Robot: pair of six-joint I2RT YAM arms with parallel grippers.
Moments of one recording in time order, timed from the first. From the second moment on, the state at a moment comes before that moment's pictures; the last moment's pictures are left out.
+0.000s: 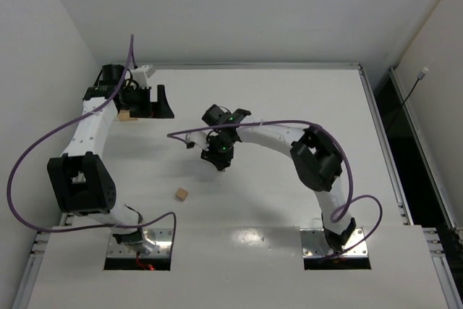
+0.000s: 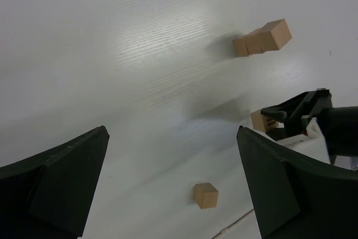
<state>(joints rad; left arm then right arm) 0.12 1.54 1.36 -0.77 0.57 0.10 0.85 2.09 1.55 -0.69 -0.31 -0.56</state>
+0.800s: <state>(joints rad) 0.12 1.54 1.36 -0.77 0.63 0.12 0.61 2.28 2.25 -1.21 -0.41 -0.78</state>
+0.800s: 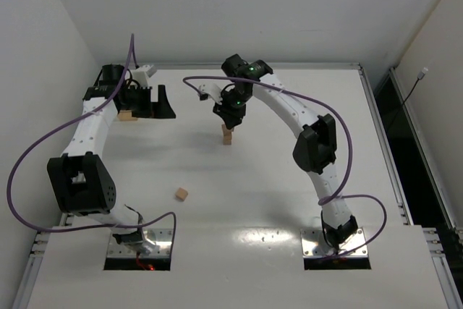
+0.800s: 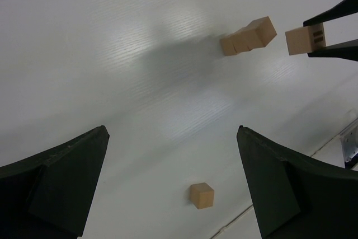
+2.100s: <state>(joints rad) 0.12 1.54 1.33 -0.75 0.64 0.12 0.62 2.35 2.30 -1.13 -0.37 -0.77</state>
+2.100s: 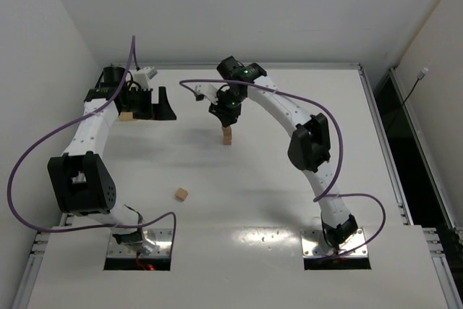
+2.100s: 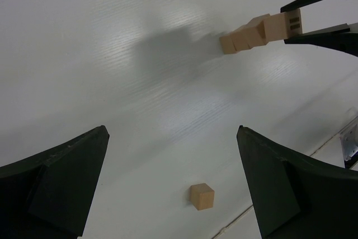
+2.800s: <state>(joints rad) 0.12 1.54 1.33 -0.75 0.64 0.12 0.63 2.37 2.30 -1.13 -0.35 -0.76</state>
